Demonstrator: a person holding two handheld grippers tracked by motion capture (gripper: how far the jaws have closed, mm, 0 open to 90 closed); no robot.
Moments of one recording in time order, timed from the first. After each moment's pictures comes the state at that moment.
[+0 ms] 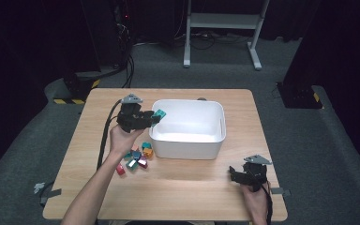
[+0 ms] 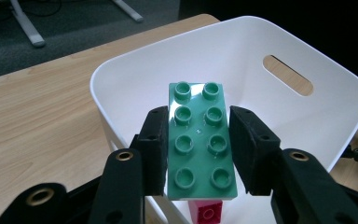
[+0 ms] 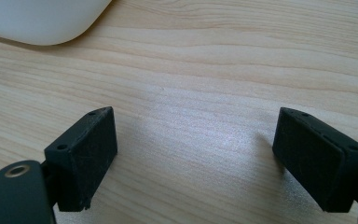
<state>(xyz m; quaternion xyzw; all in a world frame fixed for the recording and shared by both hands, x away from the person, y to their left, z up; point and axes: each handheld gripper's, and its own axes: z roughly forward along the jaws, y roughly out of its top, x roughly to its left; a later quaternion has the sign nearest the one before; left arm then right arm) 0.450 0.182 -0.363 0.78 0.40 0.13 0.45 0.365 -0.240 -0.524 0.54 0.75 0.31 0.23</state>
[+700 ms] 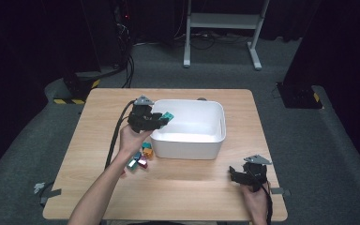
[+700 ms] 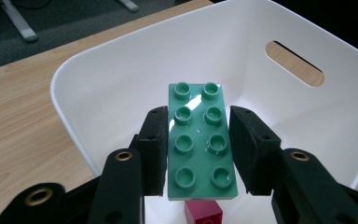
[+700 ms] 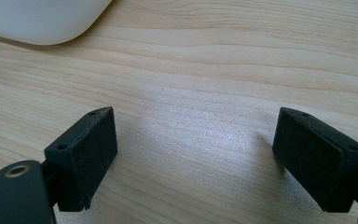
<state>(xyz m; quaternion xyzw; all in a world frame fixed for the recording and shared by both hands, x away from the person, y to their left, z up) 0.463 0.157 -0.380 0.80 0.40 0.13 0.43 0.365 -0.240 -0.524 0.54 0.75 0.31 0.23</state>
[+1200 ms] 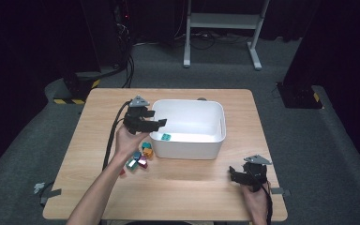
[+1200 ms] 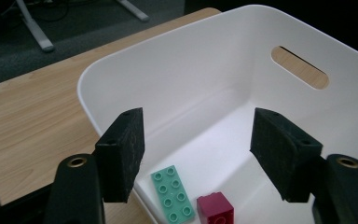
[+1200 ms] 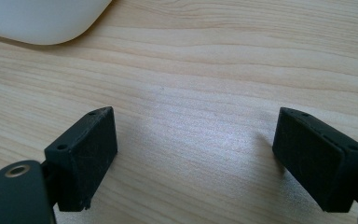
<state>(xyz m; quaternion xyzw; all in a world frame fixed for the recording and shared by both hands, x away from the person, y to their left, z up) 0.448 0.171 -0.370 0.79 0.40 0.16 0.44 0.365 -0.240 -0.524 0.54 0.75 0.31 0.23</state>
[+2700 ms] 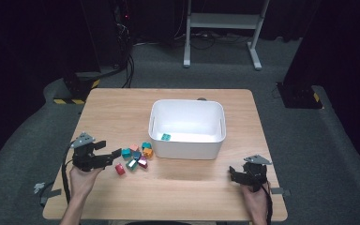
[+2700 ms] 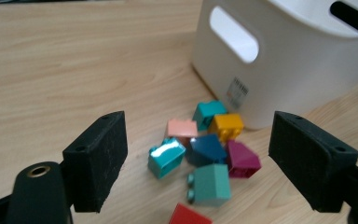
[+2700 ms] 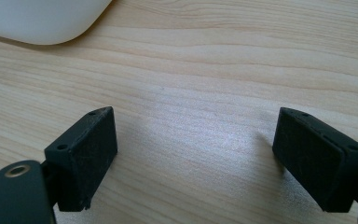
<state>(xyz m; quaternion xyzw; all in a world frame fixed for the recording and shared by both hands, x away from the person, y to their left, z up) 0.342 0.299 -0.435 0.73 0.50 0.18 0.44 0.364 -0.240 -0.524 0.54 0.75 0.31 0.23</state>
